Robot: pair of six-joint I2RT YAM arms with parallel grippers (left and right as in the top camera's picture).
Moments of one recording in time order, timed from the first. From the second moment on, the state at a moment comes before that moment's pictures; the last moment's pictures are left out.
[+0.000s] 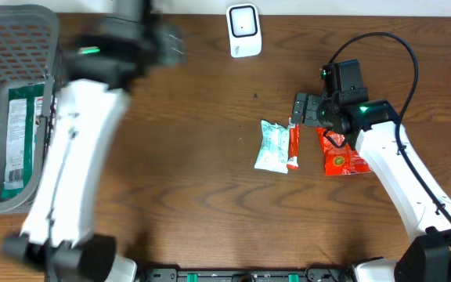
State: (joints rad) left arm -0.18 1.67 1.96 -1.07 -0.14 -0.32; right arm 0.24 1.55 1.20 -0.69 0.05 0.37
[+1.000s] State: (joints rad) left arm 0.57 2.11 1.92 -1.21 -0.06 -0.02; right arm 0.24 1.55 1.20 -0.69 0.05 0.37
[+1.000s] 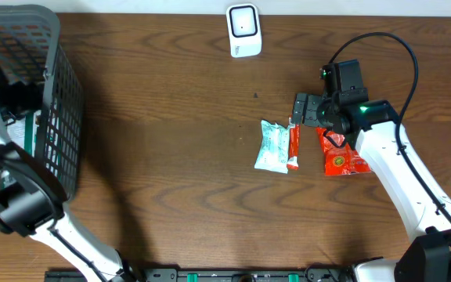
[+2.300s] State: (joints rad) left arm 0.57 2.30 1.92 -1.18 -0.08 0.02; right arm 0.24 1.55 1.20 -0.69 0.05 0.37
